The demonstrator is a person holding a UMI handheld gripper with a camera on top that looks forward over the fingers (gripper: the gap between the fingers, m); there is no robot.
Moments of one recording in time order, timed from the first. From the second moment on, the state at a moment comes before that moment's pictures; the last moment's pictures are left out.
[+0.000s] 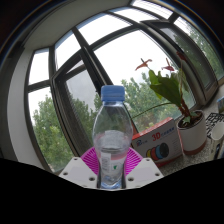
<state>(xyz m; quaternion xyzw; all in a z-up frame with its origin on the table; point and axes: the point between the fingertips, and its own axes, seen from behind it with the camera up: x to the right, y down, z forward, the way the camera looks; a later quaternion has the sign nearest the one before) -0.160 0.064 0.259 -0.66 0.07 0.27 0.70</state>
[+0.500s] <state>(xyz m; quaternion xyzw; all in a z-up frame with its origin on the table) 0.025 0.040 0.307 -0.25 0.45 0.76 0.39</state>
